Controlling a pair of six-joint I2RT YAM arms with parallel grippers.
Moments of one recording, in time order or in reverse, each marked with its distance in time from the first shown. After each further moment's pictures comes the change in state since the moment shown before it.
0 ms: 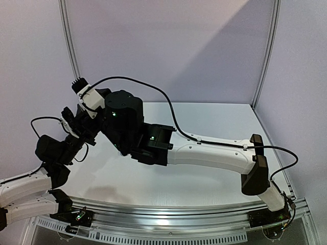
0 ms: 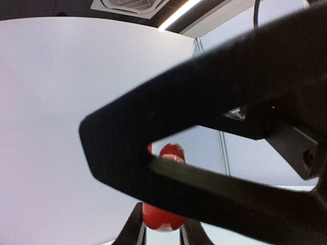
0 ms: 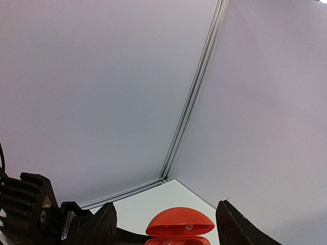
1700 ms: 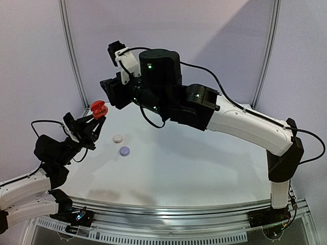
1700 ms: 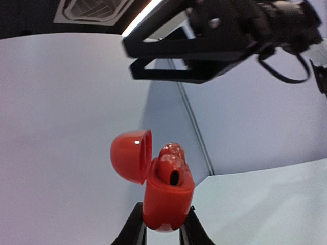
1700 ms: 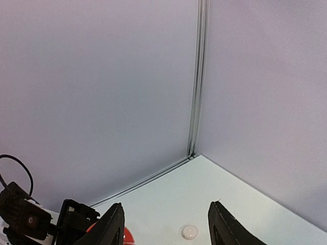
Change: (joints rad) left arm 0.024 -0.024 0.000 -0.031 0.151 0.043; right arm -0.101 -0.269 -0.093 -0.346 -0.182 0.346
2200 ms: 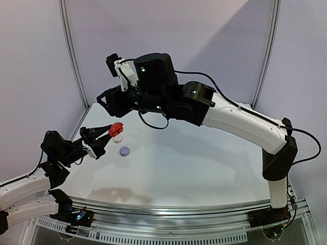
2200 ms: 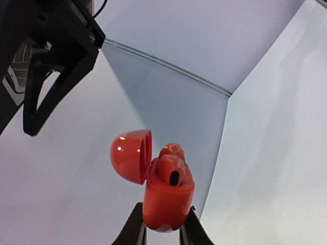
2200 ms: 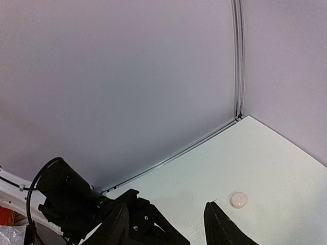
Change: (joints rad) left arm 0.003 -0.013 0.014 -0.312 0.146 0.880; right arm -0.044 0.039 0.061 -0.187 -0.270 0.238
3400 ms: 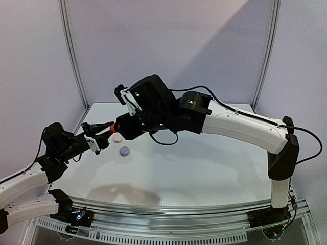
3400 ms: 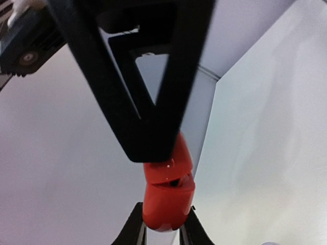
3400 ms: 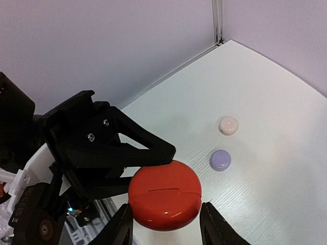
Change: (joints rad) left arm 0.002 0.014 0.110 -0.227 -0.066 0.051; right arm 0.005 -0.047 -0.187 -0.215 0.032 0.133
